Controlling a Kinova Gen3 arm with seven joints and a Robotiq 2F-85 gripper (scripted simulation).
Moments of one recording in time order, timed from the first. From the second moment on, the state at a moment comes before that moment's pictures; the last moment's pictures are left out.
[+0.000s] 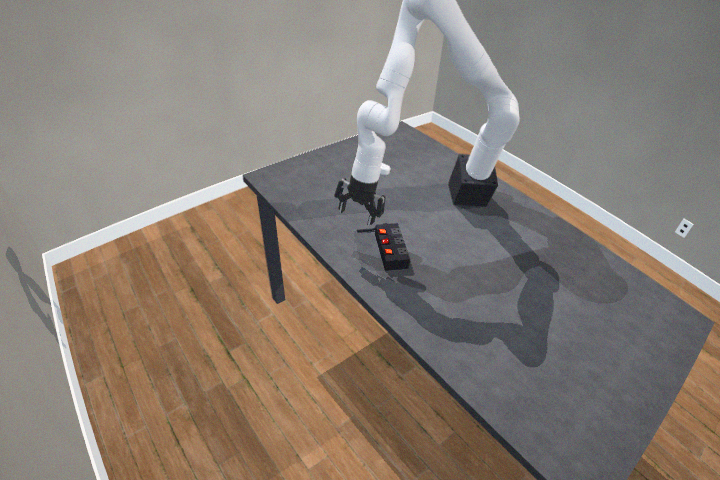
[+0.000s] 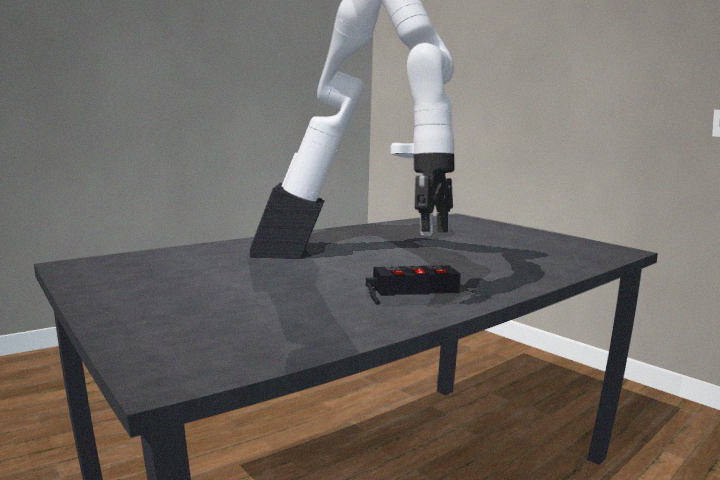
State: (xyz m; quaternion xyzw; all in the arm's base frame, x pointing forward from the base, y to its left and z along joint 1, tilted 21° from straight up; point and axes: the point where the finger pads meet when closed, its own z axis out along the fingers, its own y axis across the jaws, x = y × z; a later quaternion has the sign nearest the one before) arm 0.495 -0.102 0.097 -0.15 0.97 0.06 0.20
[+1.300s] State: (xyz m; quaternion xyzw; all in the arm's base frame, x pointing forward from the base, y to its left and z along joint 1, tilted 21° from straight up) arm 0.468 -0.055 0.105 -0.12 0.97 0.10 0.16
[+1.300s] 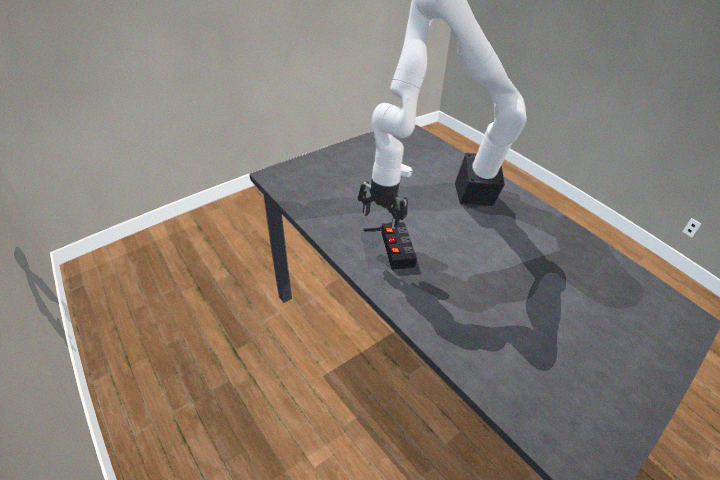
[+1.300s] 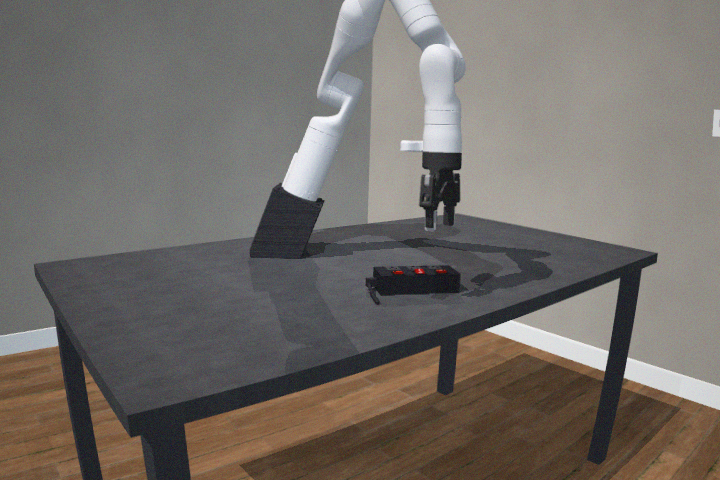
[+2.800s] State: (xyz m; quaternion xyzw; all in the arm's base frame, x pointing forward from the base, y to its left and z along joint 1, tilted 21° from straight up) arm 0.448 -0.026 0.110 -0.10 0.98 0.12 0.13
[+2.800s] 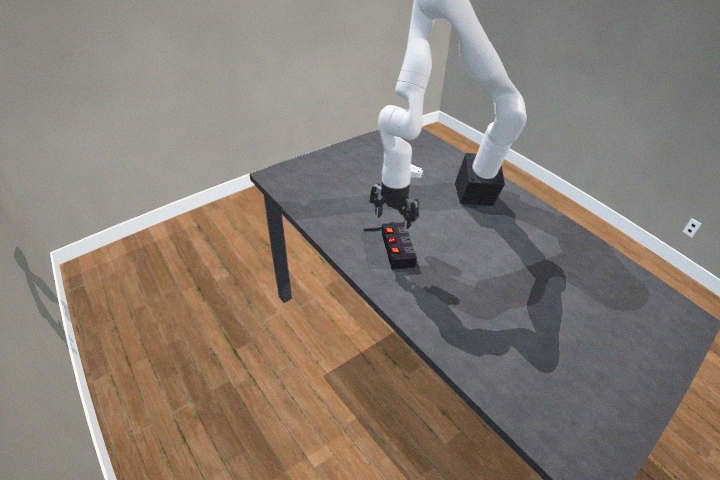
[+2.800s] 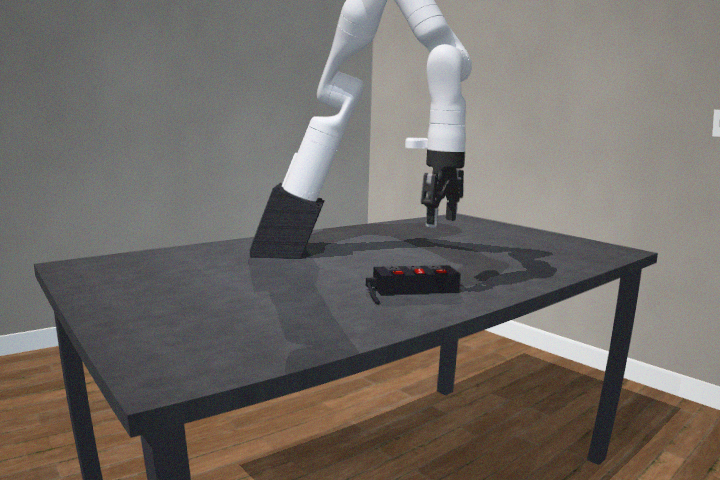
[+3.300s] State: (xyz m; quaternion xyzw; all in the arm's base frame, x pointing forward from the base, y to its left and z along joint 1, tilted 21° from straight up) arm 0.447 -0.024 0.111 -0.10 0.98 0.12 0.13
